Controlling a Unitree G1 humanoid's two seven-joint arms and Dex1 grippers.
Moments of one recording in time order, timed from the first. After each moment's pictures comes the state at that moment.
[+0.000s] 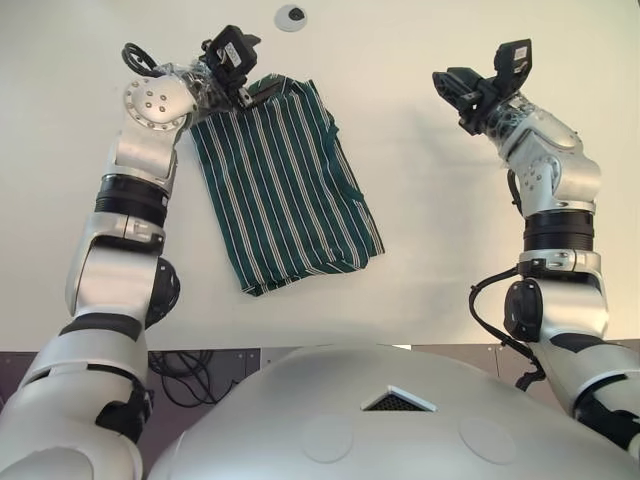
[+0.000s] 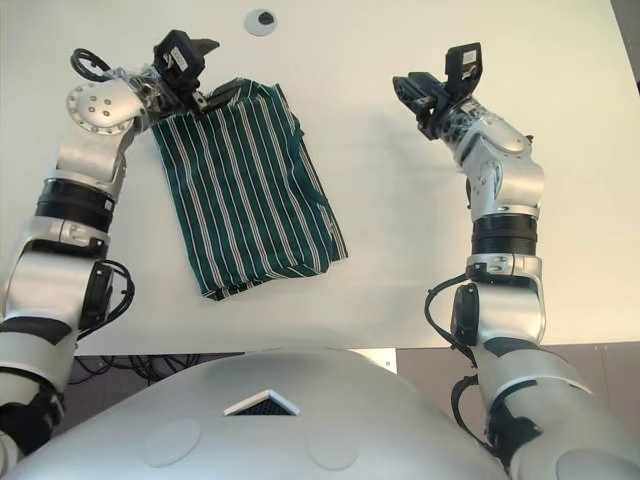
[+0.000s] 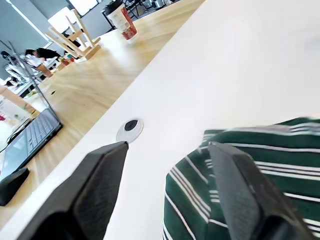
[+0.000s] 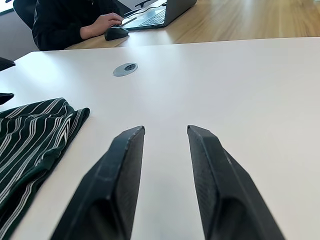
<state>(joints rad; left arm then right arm) -0.67 0.46 -0.25 0.81 0.04 -0.23 -0.63 -0.47 -0.32 -0.11 0.45 0.30 0.40 0.62</state>
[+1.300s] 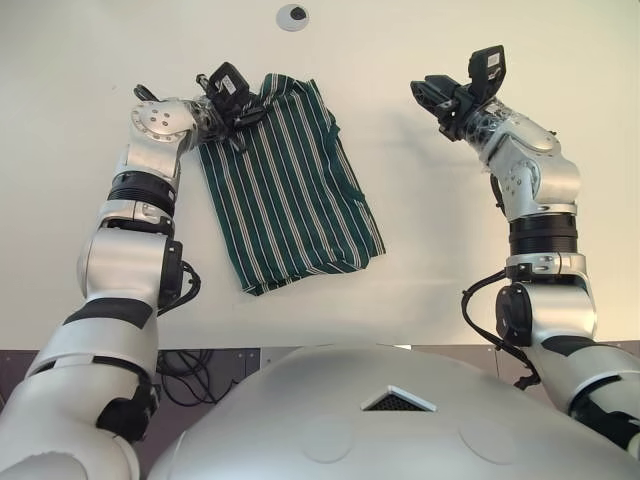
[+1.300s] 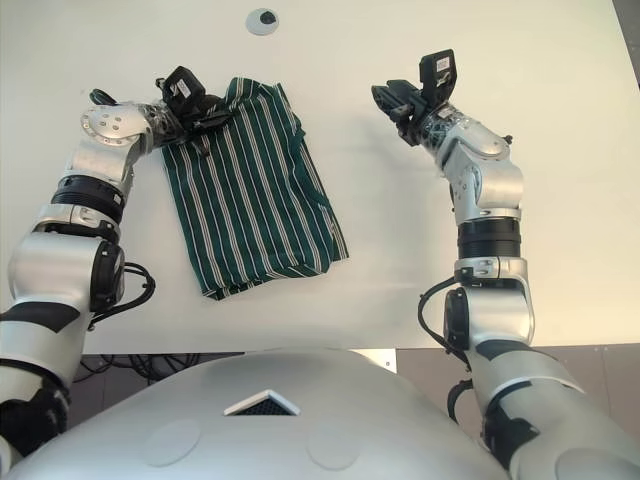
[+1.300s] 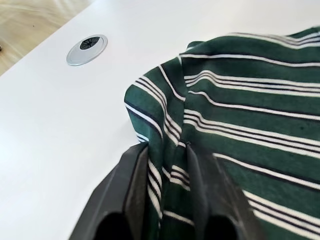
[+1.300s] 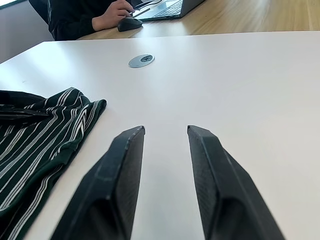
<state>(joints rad) -0.72 0.42 -0.15 1.10 0.10 -0.20 -0.78 -0.44 -0.28 -0.05 0.40 0.29 0.40 0.59</state>
